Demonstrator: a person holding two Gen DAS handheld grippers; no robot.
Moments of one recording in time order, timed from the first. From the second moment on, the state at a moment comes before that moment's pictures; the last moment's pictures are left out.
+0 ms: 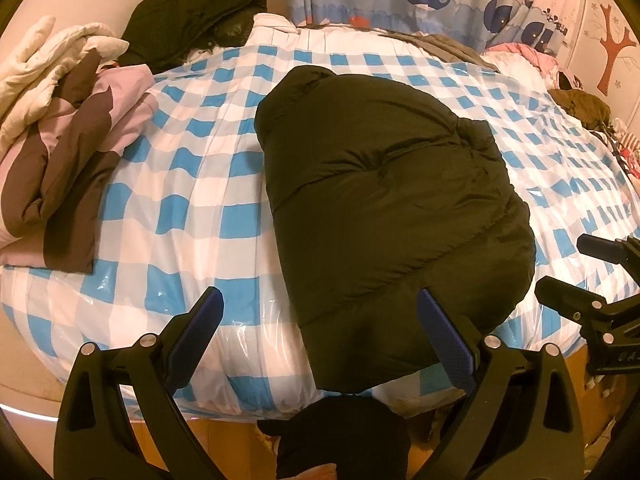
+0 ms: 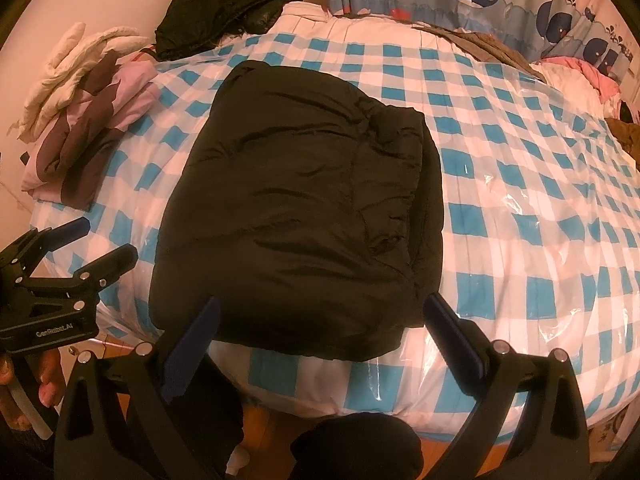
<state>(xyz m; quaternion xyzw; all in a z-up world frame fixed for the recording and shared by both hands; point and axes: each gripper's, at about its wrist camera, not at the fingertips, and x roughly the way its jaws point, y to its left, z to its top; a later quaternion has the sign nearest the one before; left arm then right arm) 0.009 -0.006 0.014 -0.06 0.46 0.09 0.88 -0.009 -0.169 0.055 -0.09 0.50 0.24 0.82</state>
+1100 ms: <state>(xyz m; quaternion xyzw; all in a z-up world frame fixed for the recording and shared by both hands) 0.005 -0.009 0.020 -0.08 0.43 0.07 0.90 -0.004 -0.181 0.040 -0.08 0.51 0.24 0.82</state>
